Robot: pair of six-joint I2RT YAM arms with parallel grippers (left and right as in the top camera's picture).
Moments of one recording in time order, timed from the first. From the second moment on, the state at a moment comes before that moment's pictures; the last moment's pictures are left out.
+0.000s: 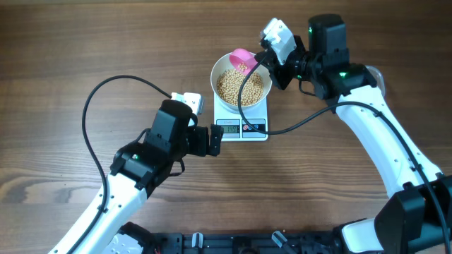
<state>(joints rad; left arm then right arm) -0.50 1.12 0.81 -0.55 0.08 -0.35 0.28 1.62 1.32 -0.38 -0.53 -0.45</state>
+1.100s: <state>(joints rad) -0.50 1.12 0.81 -0.55 0.08 -0.35 0.22 1.59 1.32 -0.34 -0.61 -0.22</state>
